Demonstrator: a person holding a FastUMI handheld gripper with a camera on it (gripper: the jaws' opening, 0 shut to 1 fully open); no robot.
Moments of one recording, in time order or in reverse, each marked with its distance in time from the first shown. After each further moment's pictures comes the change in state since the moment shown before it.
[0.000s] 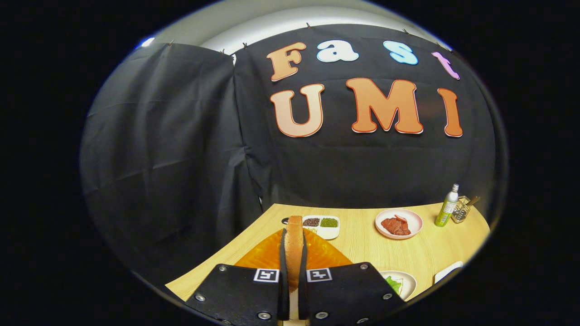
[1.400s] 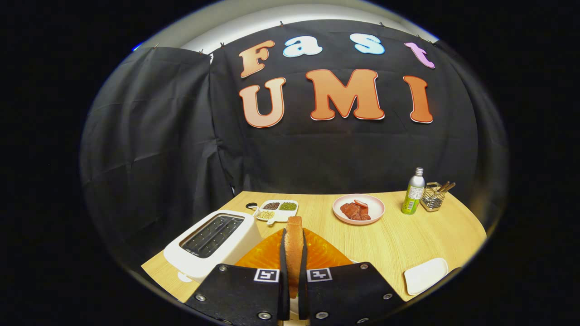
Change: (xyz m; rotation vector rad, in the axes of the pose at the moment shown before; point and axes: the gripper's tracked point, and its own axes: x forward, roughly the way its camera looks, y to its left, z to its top) arm -0.048 -0.125 -0.056 0.017 0.044 -0.128
